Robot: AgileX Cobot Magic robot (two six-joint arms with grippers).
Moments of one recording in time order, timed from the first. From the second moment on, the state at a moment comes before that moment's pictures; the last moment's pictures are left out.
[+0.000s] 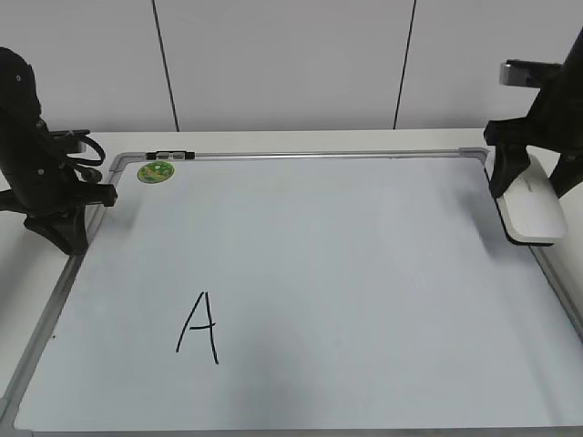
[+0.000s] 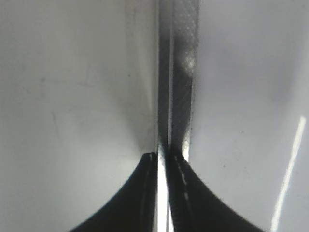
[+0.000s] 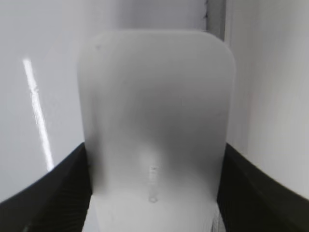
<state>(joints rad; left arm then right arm) -0.09 2.19 -1.56 -0.08 0.99 -0.09 -0.03 2.05 -1.69 0.10 1.22 -0.04</state>
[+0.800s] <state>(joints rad) -0.09 2.19 -1.56 -0.08 0.99 -0.08 -0.03 2.14 -1.70 0.08 1.22 -0.05</state>
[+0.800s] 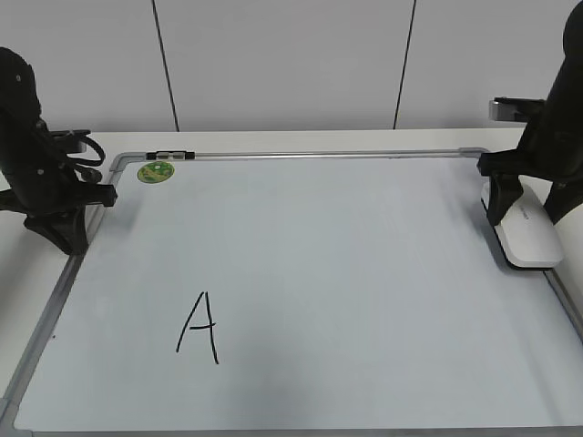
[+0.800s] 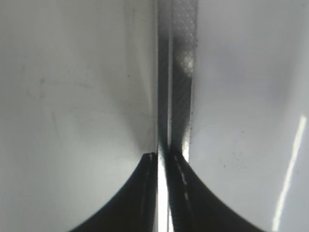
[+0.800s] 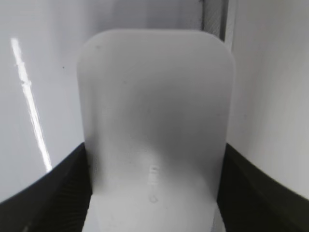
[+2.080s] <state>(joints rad) -0.09 2.19 -1.56 -0.08 0.99 -0.08 -0.03 2.19 -1.70 0.06 1.22 -0.05</state>
